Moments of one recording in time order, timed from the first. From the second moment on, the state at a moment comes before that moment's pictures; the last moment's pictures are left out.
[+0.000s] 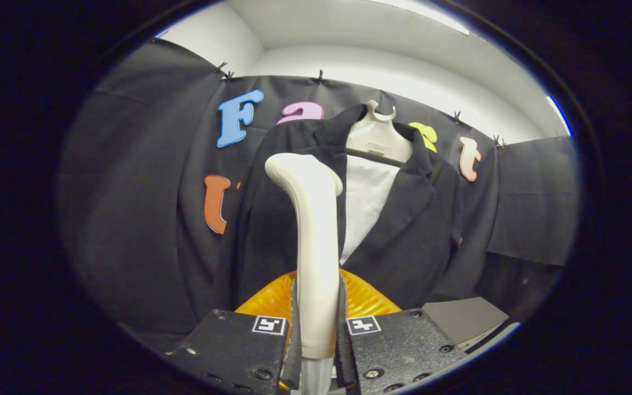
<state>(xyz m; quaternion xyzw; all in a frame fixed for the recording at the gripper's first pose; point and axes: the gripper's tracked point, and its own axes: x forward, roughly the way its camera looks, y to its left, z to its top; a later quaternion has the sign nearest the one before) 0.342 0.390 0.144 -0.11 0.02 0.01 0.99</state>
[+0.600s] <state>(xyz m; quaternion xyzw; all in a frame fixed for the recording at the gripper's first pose) 0.324 0.375 0.077 -0.12 0.06 0.02 0.99</state>
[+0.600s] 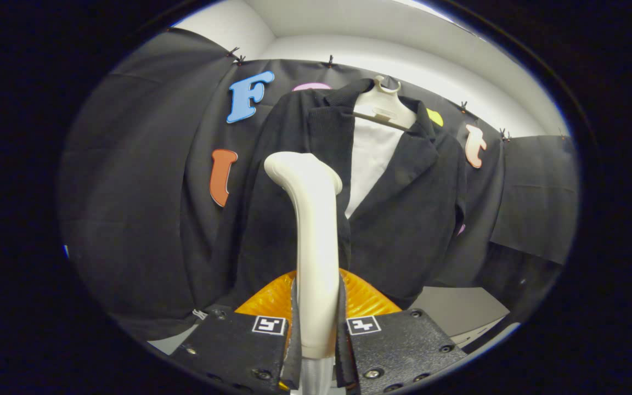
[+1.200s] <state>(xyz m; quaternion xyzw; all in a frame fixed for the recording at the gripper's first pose) 0.294 0.376 -0.016 -0.14 0.14 0.03 0.98</state>
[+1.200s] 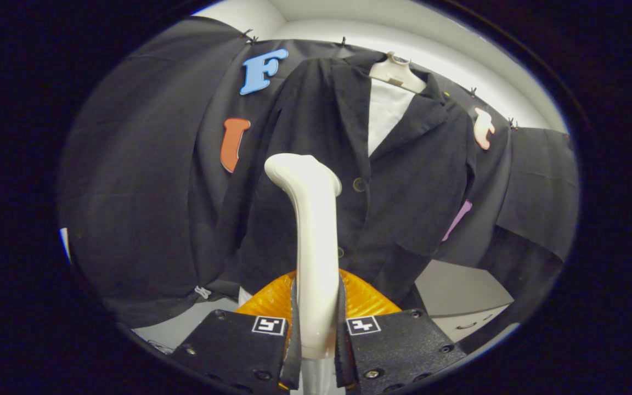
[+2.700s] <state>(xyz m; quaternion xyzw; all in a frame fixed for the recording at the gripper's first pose) 0.244 0.355 -0.197 -0.19 0.30 0.04 0.93</state>
